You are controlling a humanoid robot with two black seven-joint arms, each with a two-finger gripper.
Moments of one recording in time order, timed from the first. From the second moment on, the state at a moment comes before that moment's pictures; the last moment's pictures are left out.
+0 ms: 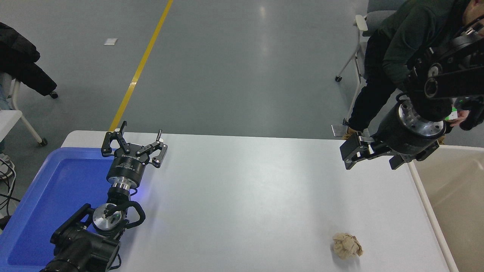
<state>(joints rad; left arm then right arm) -0.46 0.07 -1.19 -0.58 -0.22 -0.67 -0.15 2.32 -0.24 -1.40 1.60 -0.08 0.59 0.03</state>
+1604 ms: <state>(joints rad) -0.46 0.07 -1.19 -0.58 -0.22 -0.67 -0.15 2.08 -0.26 -1.33 1.64 -0.10 0.41 0.03</state>
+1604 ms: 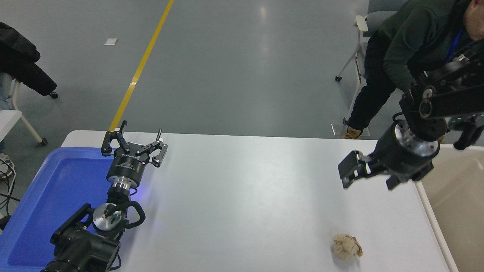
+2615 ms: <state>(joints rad) -0.46 0.07 -1.19 -0.58 -0.22 -0.67 -0.15 1.40 -0.17 -1.26 1.37 -0.30 -0.10 0.03</state>
